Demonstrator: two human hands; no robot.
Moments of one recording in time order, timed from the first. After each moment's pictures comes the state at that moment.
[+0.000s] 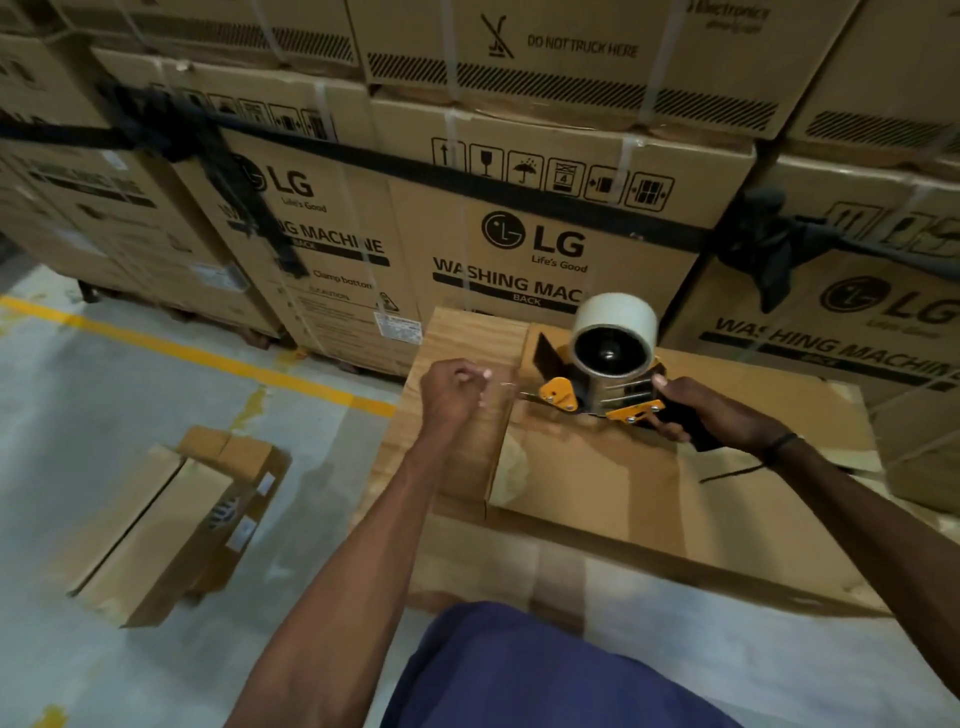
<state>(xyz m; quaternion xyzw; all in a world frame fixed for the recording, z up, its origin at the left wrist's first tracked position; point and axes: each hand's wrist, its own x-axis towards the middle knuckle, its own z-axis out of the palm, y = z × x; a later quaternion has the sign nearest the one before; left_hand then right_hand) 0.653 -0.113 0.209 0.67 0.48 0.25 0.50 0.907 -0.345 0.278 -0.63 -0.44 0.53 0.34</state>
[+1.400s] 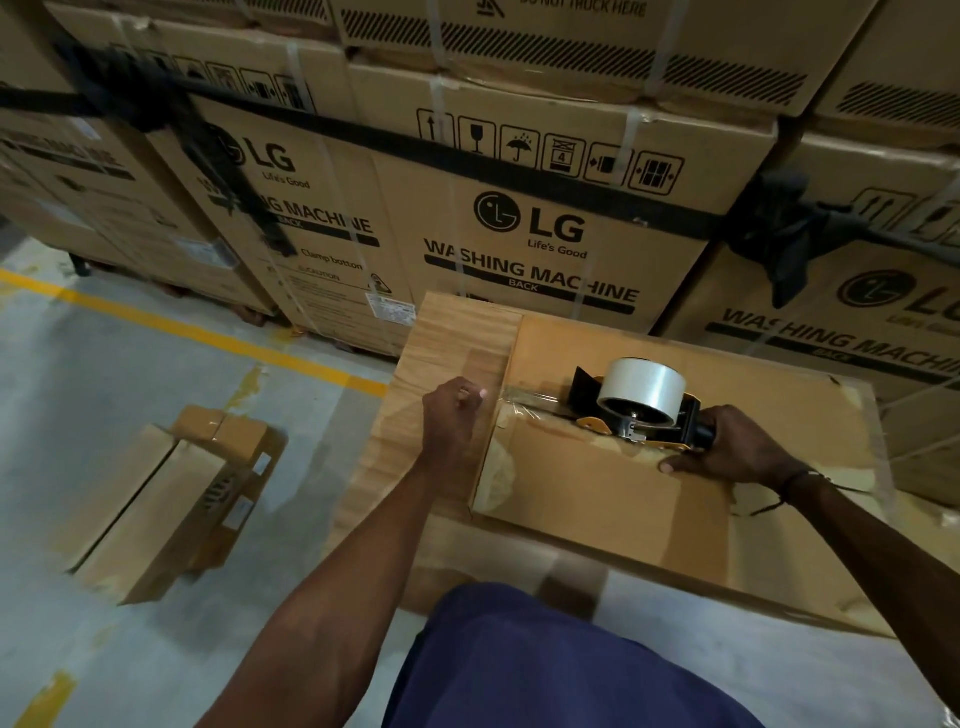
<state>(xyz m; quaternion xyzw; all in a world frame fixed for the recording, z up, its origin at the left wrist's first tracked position) 0.662 -0.119 0.126 0.74 0.42 0.31 0.43 0.971 -0.389 0.208 -0.81 -0.47 0.32 0.14</state>
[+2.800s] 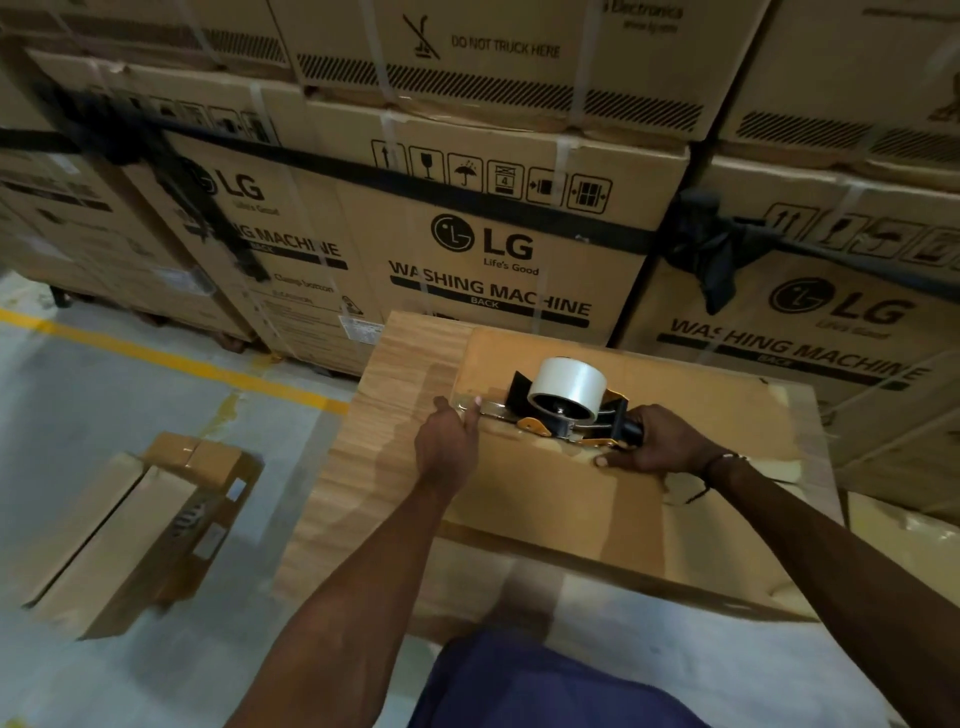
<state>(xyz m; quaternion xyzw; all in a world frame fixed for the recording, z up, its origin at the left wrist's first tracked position) 0.705 -0.189 0.144 0.79 0.54 0.14 0.23 0.971 -0.378 0.198 -0.79 -0.51 0.32 0.12</state>
